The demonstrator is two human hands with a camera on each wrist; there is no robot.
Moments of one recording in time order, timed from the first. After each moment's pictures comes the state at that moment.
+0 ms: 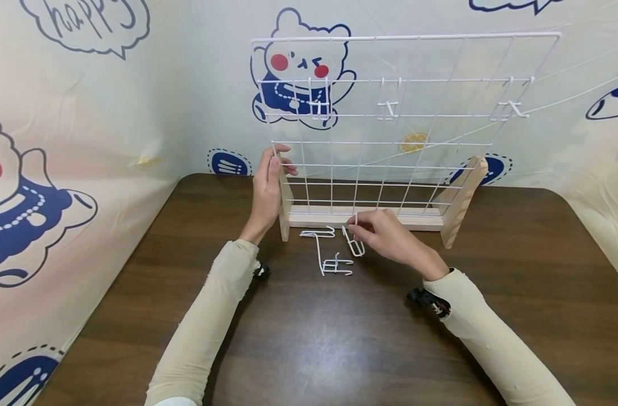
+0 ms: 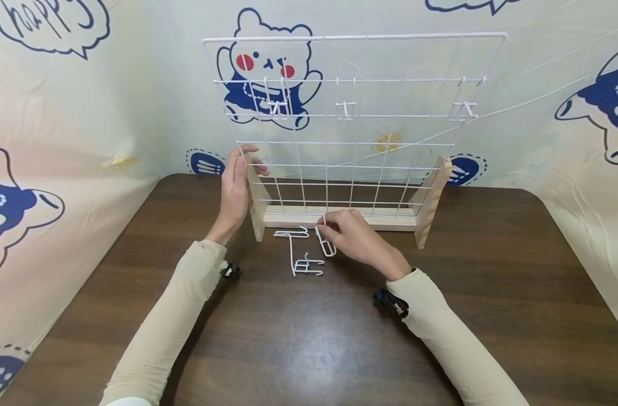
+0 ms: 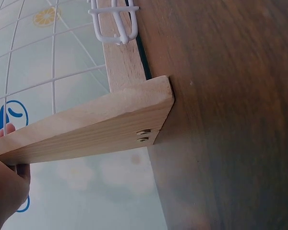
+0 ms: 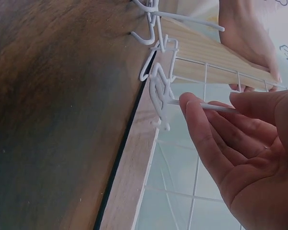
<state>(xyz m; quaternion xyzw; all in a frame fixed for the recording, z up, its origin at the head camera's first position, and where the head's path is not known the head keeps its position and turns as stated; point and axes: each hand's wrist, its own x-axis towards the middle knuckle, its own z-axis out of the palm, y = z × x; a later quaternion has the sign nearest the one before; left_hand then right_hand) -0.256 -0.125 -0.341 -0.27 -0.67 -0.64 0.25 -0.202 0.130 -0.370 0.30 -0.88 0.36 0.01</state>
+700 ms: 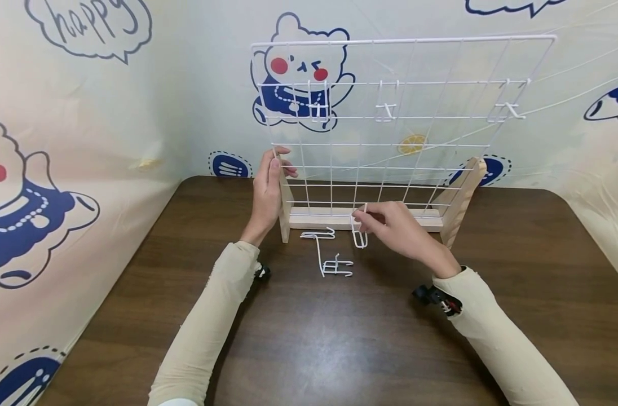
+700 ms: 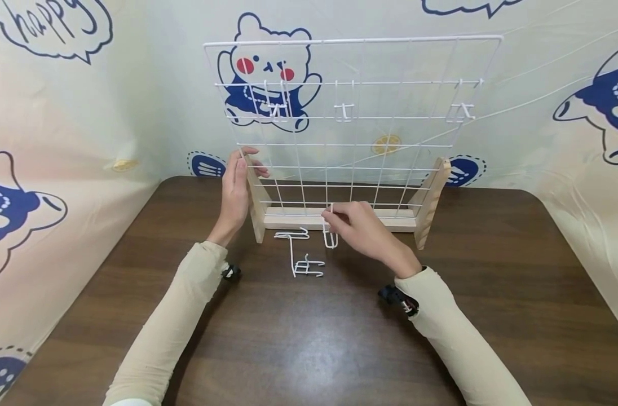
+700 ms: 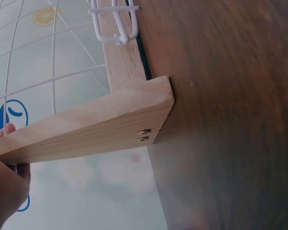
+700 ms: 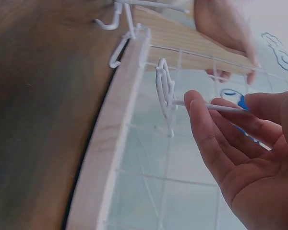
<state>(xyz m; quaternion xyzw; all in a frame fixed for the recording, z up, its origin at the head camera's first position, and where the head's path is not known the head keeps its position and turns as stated) -0.253 -0.125 -0.339 -0.27 -0.68 -0.64 0.24 -0.198 0.141 -0.347 0.28 -0.88 0.39 0.04</state>
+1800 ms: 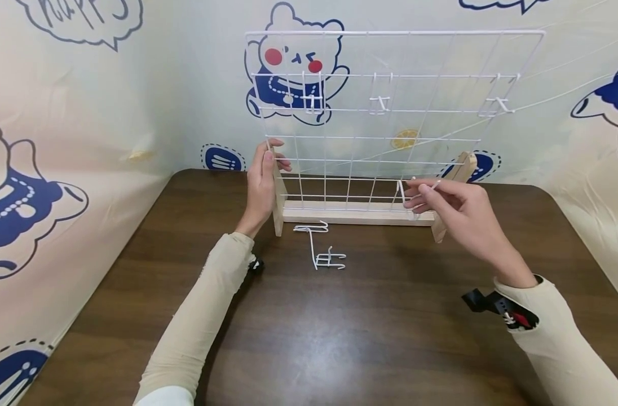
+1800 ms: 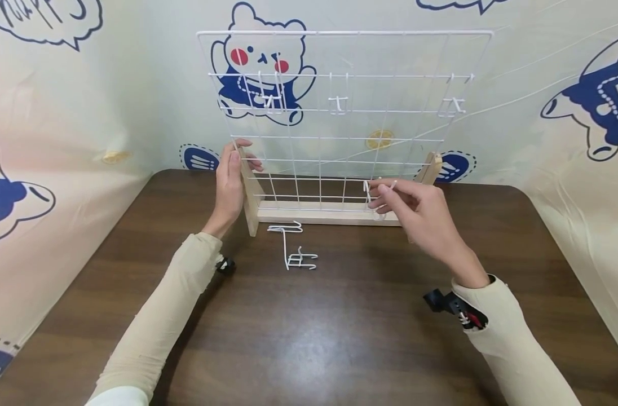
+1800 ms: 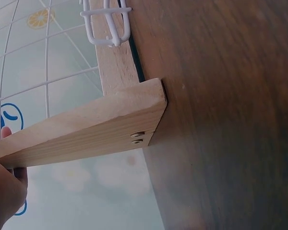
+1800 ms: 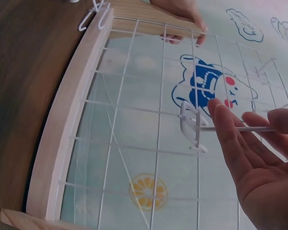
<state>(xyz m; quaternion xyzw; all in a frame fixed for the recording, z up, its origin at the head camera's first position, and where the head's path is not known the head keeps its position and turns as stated) -0.257 -0.122 -0.343 -0.25 -0.68 -0.65 0.25 -0.152 0.220 -0.299 0.25 -0.83 0.48 0.14</state>
